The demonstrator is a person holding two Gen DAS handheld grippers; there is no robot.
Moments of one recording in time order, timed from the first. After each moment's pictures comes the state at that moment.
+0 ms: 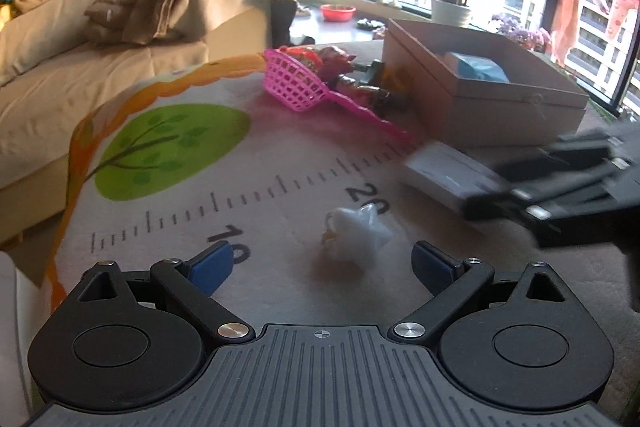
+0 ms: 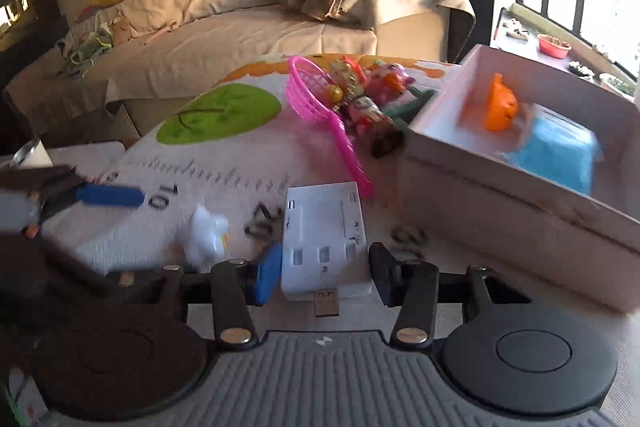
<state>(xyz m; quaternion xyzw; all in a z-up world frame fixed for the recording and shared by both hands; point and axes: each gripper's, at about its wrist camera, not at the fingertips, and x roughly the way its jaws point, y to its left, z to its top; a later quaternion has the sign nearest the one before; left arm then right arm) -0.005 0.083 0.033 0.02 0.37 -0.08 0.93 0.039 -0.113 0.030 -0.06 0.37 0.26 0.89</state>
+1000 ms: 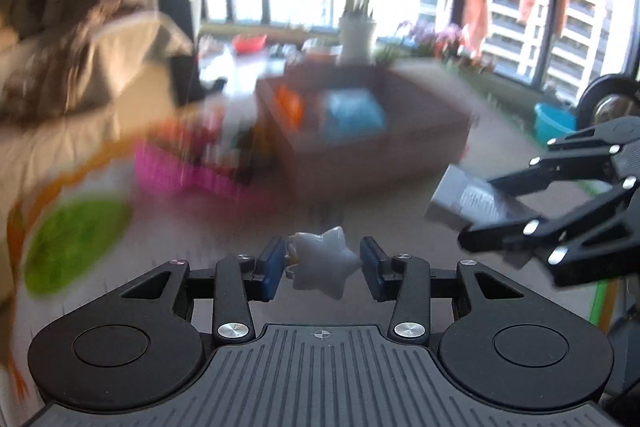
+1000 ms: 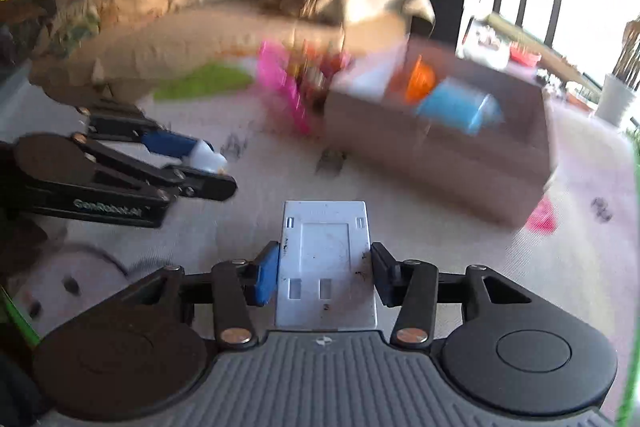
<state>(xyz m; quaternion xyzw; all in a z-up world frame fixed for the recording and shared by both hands) 0.007 0.004 0.074 0.08 0.31 -0.20 0.93 -0.025 -0.184 0.078 -0.08 0.34 0.23 0.91</state>
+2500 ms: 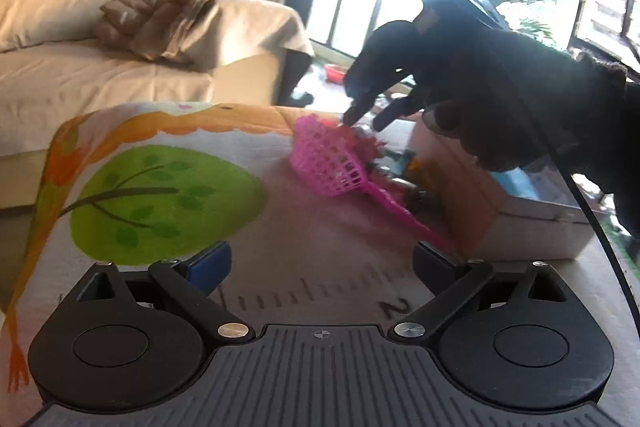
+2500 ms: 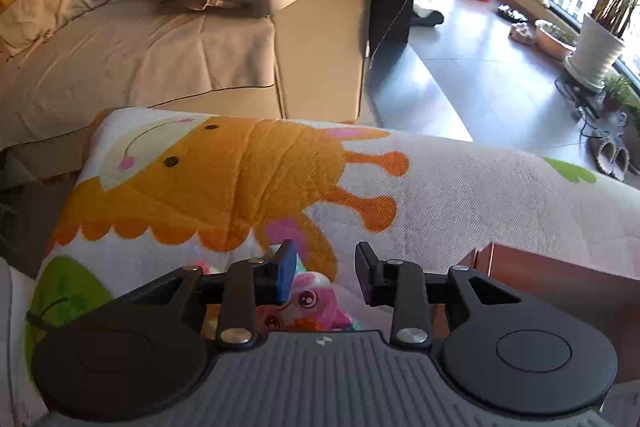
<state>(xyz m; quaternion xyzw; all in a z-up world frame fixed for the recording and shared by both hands) 0.062 0.119 0.020 -0.09 0.28 -0.09 0.95 0.294 -0.007 0.063 -0.04 0.47 0.13 0.87</state>
